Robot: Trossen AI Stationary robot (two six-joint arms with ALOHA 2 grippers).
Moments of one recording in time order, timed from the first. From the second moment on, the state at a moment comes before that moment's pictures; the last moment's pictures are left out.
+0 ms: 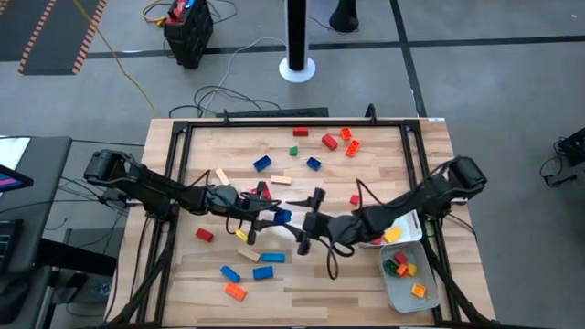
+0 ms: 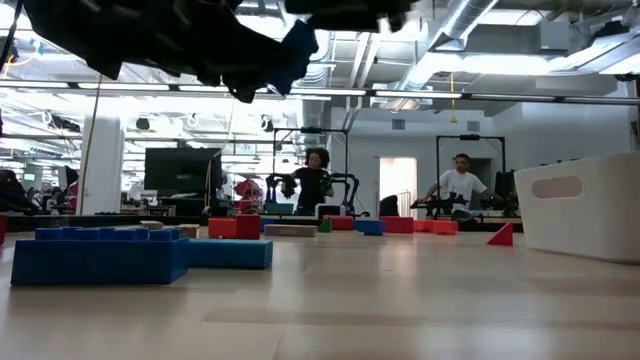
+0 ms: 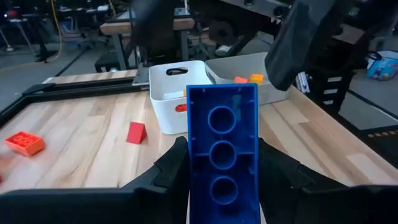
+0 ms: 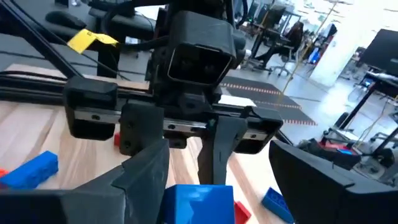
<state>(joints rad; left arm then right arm) -0.15 1.41 0.56 0.73 -0.06 0.06 0.38 1.71 1.06 0.48 0.73 -0.17</state>
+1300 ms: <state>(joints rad) -0.18 1.25 0.56 0.47 -0.26 0.05 0.31 1.58 1.12 -0.20 0.57 0.25</state>
